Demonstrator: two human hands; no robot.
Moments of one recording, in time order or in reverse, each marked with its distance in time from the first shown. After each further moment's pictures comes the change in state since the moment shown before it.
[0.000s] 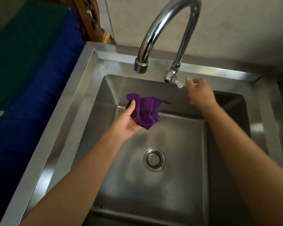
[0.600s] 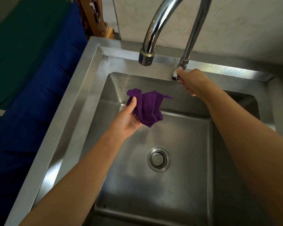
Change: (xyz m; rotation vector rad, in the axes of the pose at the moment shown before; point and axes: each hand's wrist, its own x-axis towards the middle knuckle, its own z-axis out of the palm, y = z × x) left_hand 0.011 0.015 -0.020 0.072 -0.082 0.056; right_hand 0.036 -0.043 0.023 -0.075 -0.243 0.077
